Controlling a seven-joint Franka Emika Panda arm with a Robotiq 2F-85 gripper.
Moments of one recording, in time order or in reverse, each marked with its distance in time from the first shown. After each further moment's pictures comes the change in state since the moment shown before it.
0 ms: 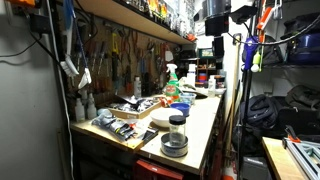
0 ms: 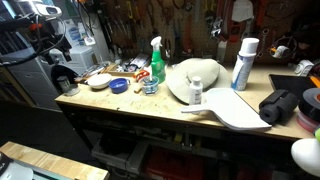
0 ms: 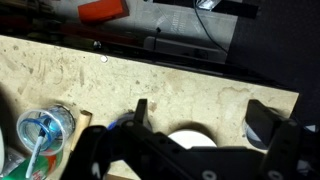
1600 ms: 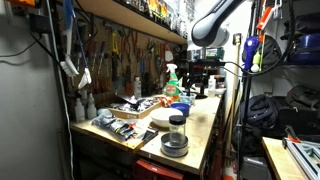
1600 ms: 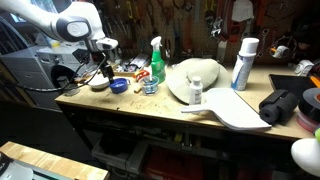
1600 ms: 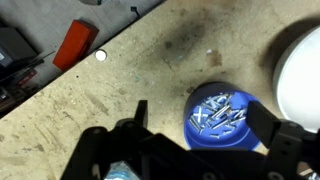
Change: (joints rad) arm -0.160 0.521 -0.156 0.109 0.149 0.478 0.388
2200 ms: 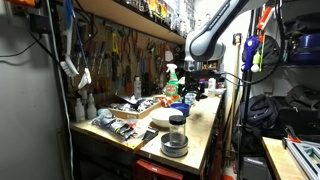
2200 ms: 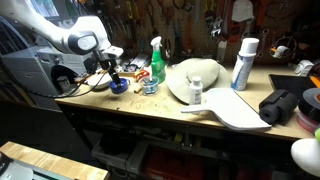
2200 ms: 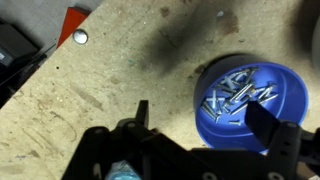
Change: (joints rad) arm 0.001 0.129 -0.007 -0.002 -0.043 0.216 0.150
